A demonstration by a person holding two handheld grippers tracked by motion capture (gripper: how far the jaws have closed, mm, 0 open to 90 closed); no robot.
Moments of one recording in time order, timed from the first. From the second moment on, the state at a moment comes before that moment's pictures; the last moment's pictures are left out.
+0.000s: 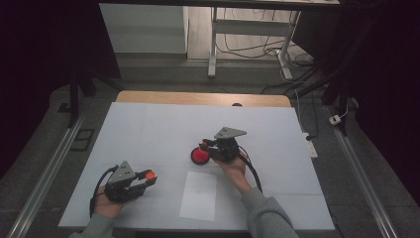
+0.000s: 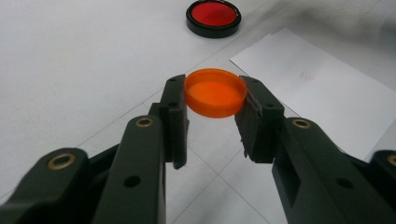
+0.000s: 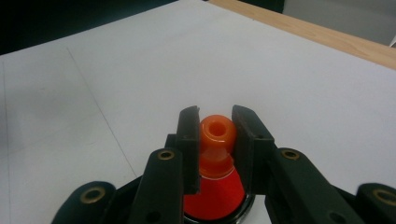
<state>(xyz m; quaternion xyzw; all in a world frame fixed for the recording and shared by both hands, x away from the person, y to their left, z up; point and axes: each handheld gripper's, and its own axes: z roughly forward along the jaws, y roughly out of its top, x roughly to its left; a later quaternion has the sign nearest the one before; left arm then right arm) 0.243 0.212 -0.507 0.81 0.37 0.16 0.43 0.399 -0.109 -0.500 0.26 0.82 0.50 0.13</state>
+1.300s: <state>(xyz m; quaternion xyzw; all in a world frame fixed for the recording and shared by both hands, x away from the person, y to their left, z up) 0.242 0.215 -0.507 0.80 0.37 0.16 0.44 0.398 -0.094 -0.525 0.23 0.86 0.44 0.14</state>
